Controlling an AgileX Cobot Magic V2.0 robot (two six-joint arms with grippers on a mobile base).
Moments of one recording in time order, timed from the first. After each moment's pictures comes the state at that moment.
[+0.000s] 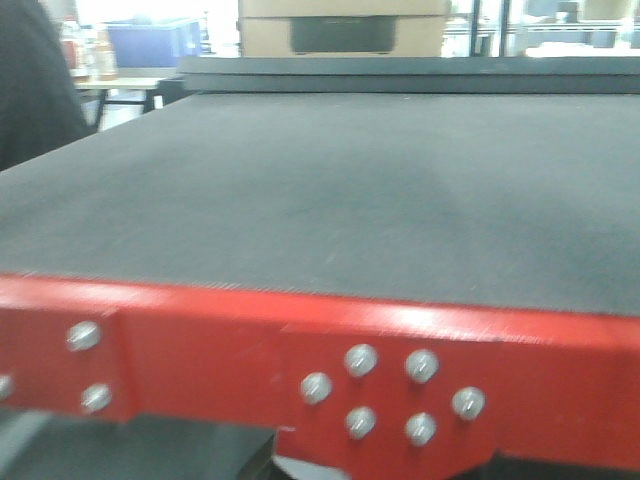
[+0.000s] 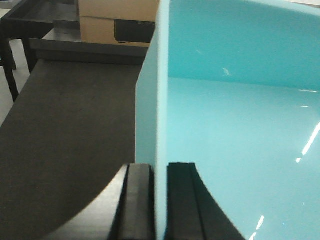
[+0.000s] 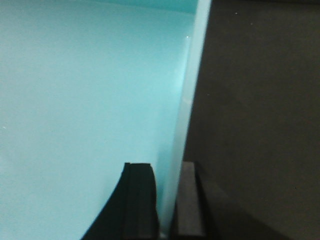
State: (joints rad) left arm -0.29 1.58 -1.91 0.10 0.70 -0.19; right arm 0.20 1.47 -1.71 0.09 0.82 0.13
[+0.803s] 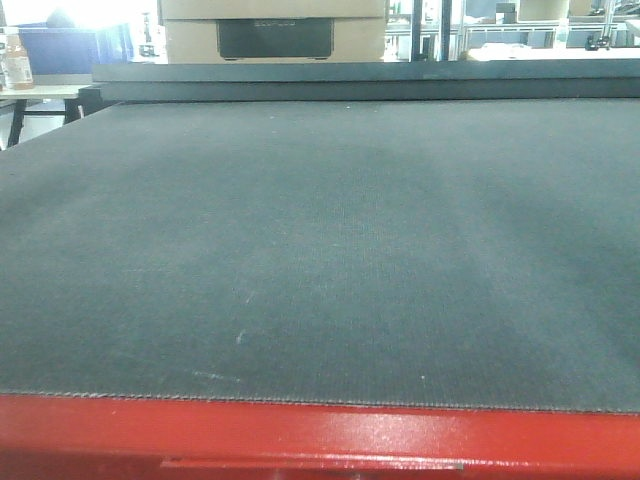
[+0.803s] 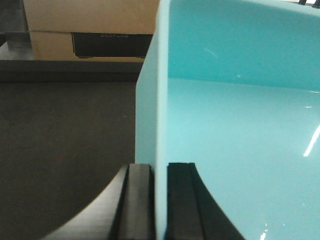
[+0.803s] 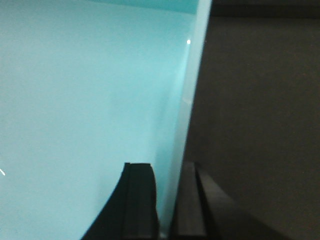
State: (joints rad) left arm -0.29 1.58 -1.91 0.10 0.70 -0.19; right arm 0.20 1.47 -1.71 0.09 0.82 0.13
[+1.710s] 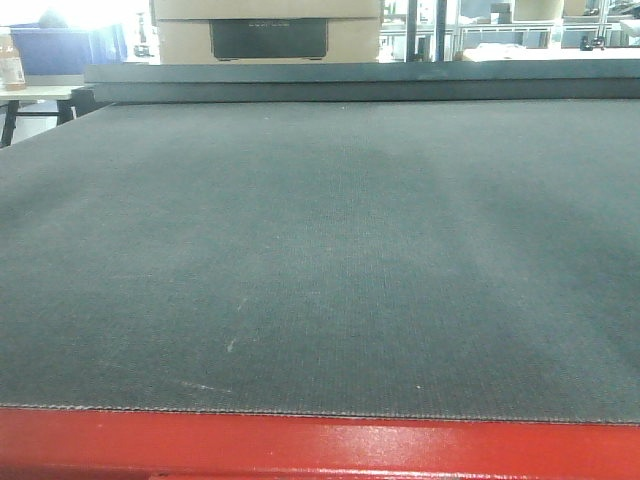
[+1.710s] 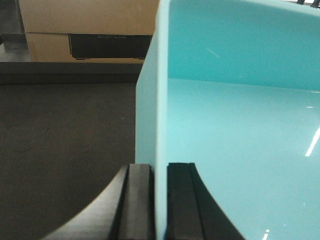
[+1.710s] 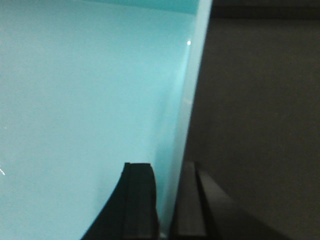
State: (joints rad) left arm -0.29 1.58 -1.91 0.11 0.70 -0.19; right arm 0.20 1.47 -1.71 0.09 0.82 0.13
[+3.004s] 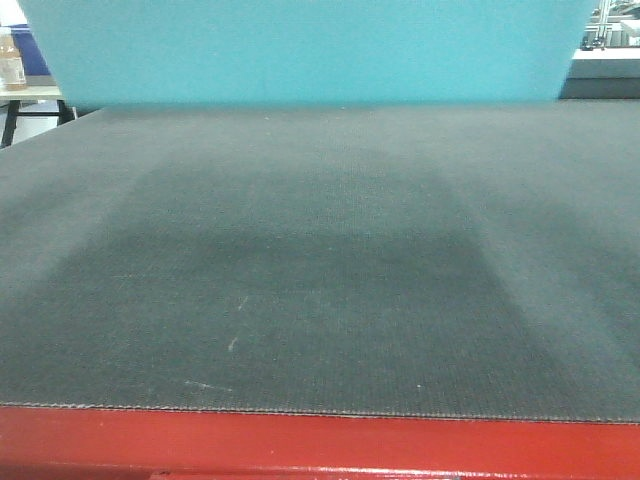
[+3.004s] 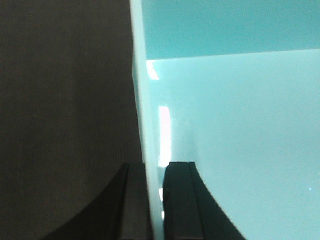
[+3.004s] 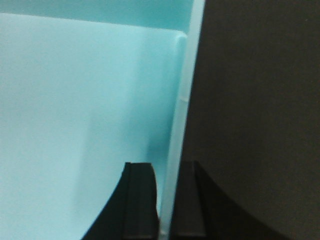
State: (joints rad) left arm -0.29 1.63 -1.66 0.05 0.94 -0.20; right arm 0.20 1.56 -1.58 0.08 0.97 0.12
